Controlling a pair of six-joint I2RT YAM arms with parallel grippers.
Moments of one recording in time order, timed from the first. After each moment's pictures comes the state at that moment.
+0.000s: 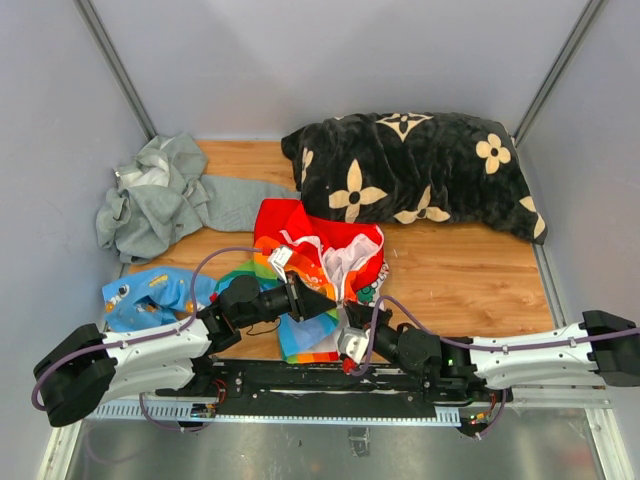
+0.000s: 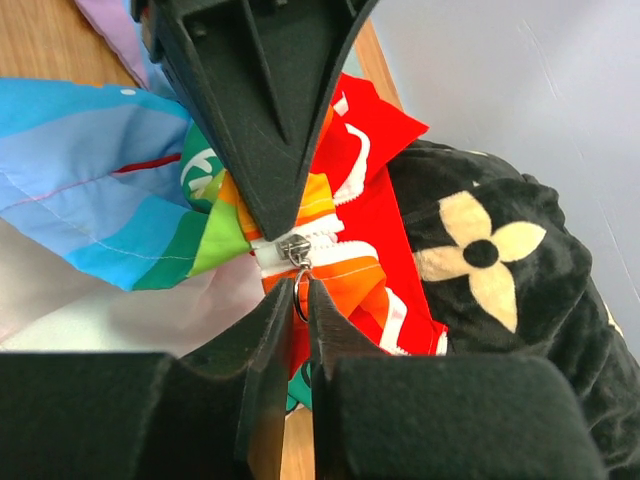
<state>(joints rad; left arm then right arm) -0.92 0.98 0.23 0.65 0.21 -0.92 1.54 0.86 0.26 0.47 0.61 -0.77</state>
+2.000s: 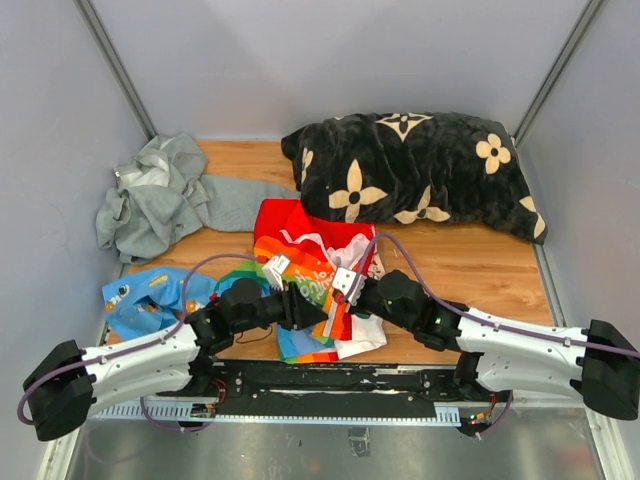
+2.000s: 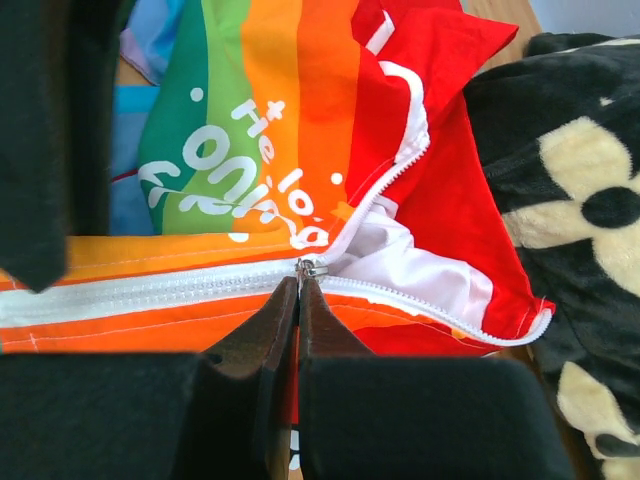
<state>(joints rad) -0.94 0.84 0.21 0.31 0.19 -0.92 1.12 1.01 0.51 0.14 0.18 -0.45</state>
